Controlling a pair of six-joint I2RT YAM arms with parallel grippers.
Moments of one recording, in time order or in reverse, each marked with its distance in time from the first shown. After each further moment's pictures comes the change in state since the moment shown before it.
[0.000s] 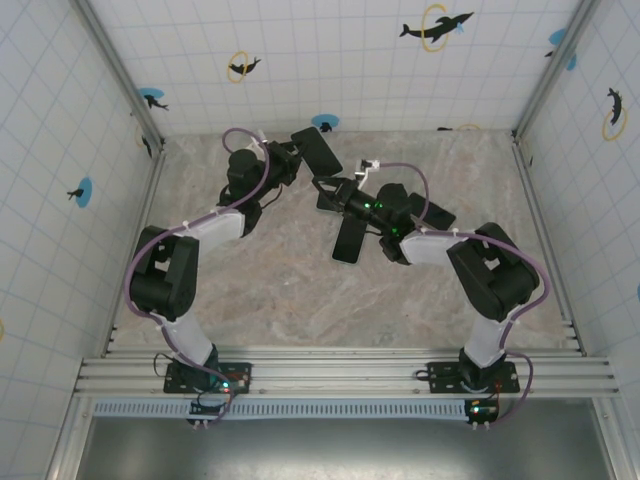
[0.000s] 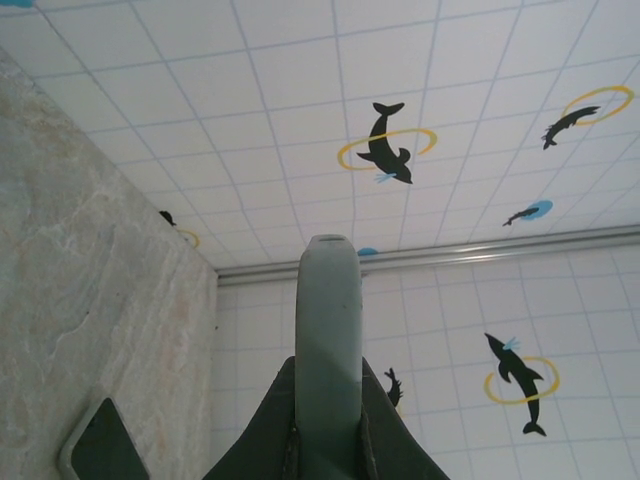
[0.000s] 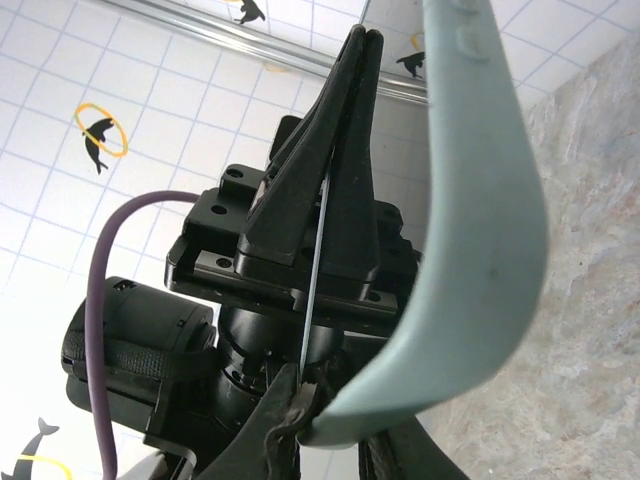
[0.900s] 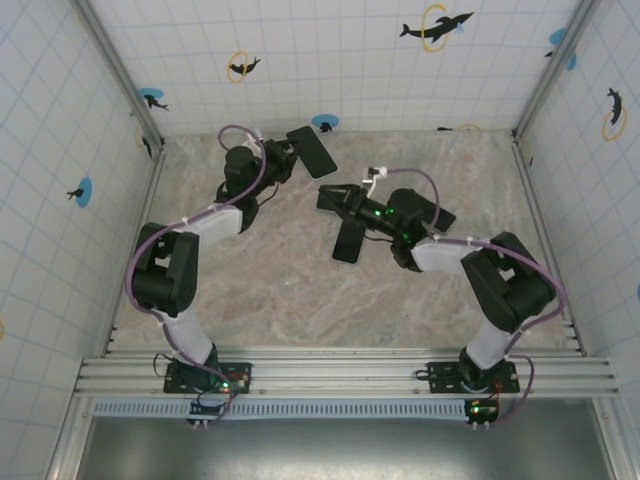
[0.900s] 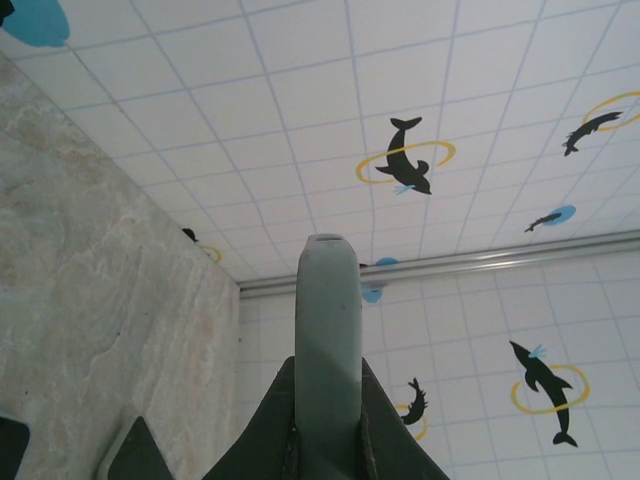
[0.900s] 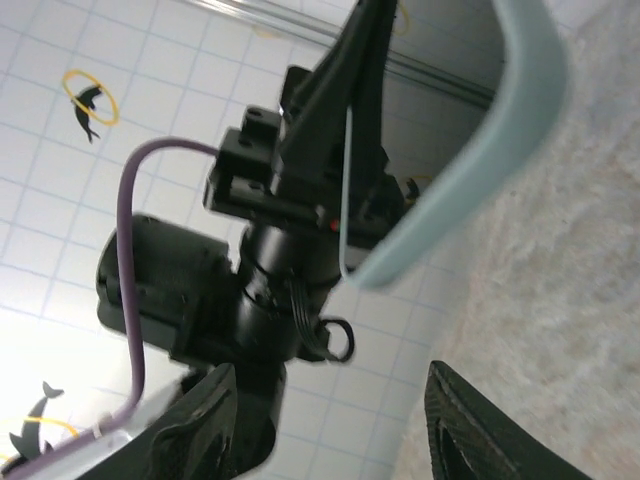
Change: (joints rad) left arm 0.030 0.024 0.024 -0.026 0.015 0.056; right arm -0.013 -0.067 -0.058 -0.036 -0.071 0.003
